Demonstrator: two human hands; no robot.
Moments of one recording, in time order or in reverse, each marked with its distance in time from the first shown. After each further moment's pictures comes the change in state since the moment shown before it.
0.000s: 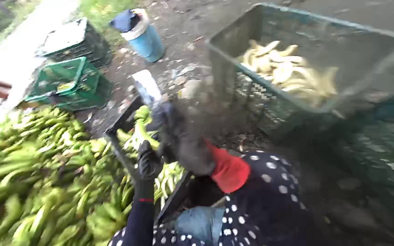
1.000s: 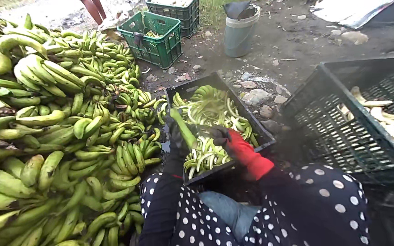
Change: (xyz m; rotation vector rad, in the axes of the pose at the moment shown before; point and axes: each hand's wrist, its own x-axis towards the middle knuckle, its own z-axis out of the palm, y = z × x) left_hand -0.096 0.060 -0.078 0.289 0.597 0.183; right_hand 0.002 0.129 0.036 -1.332 -0.396 0.478
